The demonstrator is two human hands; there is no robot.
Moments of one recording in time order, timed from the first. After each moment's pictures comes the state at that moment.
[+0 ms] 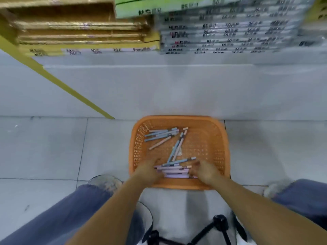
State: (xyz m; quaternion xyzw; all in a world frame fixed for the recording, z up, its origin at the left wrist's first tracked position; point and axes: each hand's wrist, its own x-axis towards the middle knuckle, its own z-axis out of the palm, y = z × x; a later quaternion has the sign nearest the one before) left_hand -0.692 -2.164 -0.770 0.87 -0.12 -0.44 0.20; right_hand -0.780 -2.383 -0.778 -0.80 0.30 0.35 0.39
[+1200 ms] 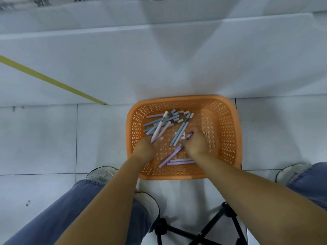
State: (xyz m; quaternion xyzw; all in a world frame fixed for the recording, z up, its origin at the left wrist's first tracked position) left_hand -0.654 -2.168 -0.803 0.85 0.04 -0.43 0.30; right_hand -0.723 -2.337 -0.812 -0.77 0.42 0.17 0.44
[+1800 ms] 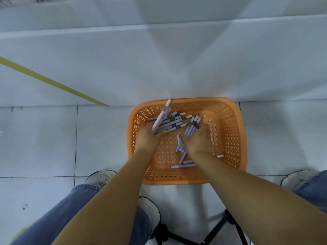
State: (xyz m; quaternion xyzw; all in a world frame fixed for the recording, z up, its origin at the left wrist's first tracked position) left_hand -0.632 -2.187 -0.809 0.88 0.04 -0.29 0.37; right_hand -0.705 -2.335 -0.809 -0.76 0.49 0.13 0.40
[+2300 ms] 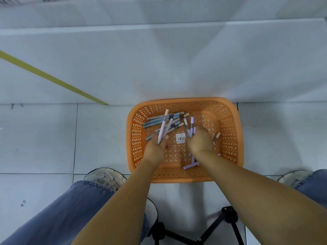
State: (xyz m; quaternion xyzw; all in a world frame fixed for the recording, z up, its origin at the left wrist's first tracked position) left_hand -0.675 -2.196 -0.812 0.81 0.12 -0.36 0.45; right_hand -0.710 -2.353 -0.818 -0.83 0.40 0.18 0.34
